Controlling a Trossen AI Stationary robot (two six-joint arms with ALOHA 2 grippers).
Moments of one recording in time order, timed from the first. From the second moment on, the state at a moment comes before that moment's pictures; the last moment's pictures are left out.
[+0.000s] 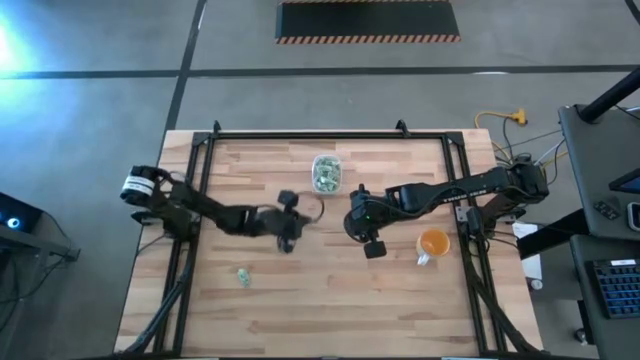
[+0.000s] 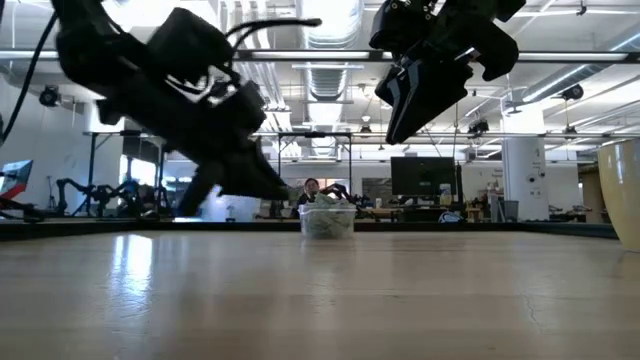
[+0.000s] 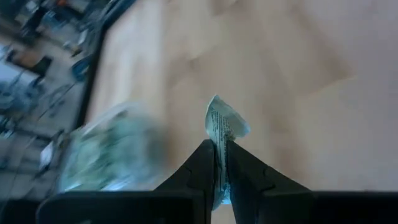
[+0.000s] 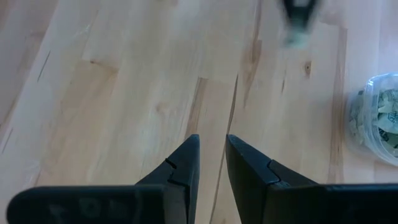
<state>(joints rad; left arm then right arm) -0.08 1.60 0.56 0.52 -0.39 0.54 0.07 1.57 1.10 -0.53 -0.03 -0.13</state>
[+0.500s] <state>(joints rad) 0.24 1.60 0.71 0.52 -0.19 0.58 0.07 1.57 1.09 -0.53 -0.03 -0.13</state>
